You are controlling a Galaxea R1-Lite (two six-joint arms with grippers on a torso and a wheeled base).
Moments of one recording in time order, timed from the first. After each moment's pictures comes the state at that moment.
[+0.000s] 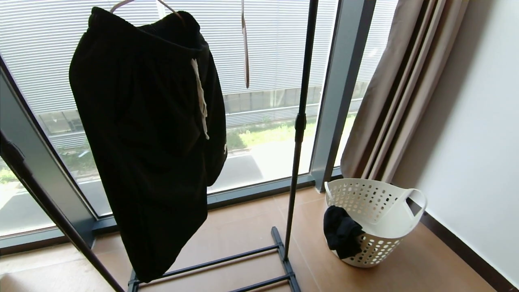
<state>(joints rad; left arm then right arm) 0.00 0.00 0.00 0.02 -0.08 0.06 -0.10 0.09 0.00 -0.05 0.29 -0.09</state>
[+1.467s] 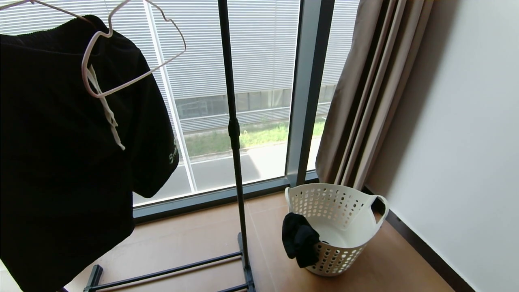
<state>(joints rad) 0.00 0.00 0.00 0.02 -0.08 0.06 -0.10 0.09 0.00 -0.05 0.29 -0.09</state>
